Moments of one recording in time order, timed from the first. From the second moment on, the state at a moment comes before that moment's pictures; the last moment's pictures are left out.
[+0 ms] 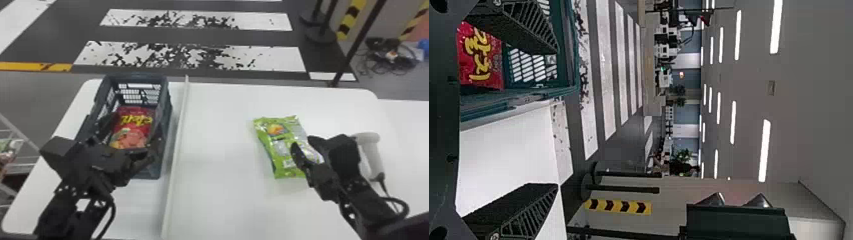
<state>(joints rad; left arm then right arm) 0.56 0.14 0.02 -2.16 0.10 0.10 -0.19 0.47 -0.29 0.15 -2.23 0.16 0.64 0.04</state>
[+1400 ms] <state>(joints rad) 0.57 0.14 0.03 -2.16 0.09 0.10 -0.19 0.00 -0.19 0.23 -1.63 0.01 0.59 0.29</state>
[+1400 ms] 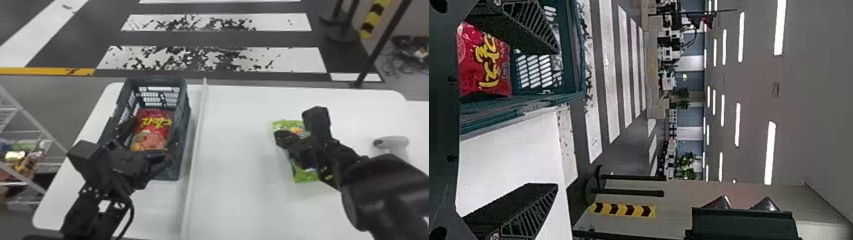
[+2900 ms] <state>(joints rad) 0.58 0.14 0.03 -2.17 0.09 0.10 -0.19 0.09 -0.18 0.11 -1.79 -0.01 0.60 0.25</state>
